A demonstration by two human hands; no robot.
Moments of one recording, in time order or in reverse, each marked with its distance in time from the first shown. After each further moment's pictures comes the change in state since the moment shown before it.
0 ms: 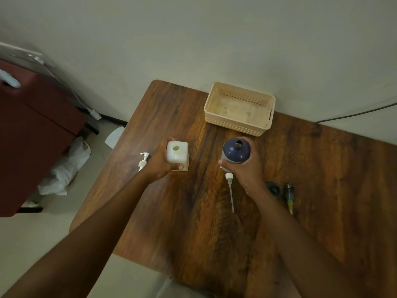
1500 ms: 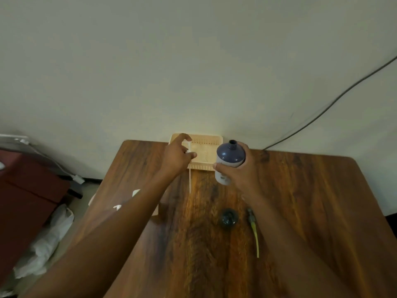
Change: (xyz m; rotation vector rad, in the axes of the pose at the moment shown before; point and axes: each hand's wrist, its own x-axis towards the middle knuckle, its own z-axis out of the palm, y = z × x) left_hand 0.034 0.253 0.101 0.247 0.198 0.215; right_hand 0.009 -0.077 -0.148 0.082 0.163 -0.106
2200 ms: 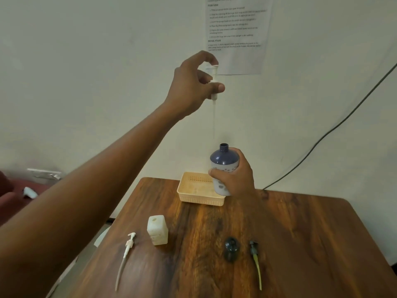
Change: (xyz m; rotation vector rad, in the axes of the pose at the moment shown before) left_hand -0.085 0.274 -0.193 -0.157 0.267 0.619; right_hand -0.041 -0.134 -0.005 -0.021 0.012 -0.277
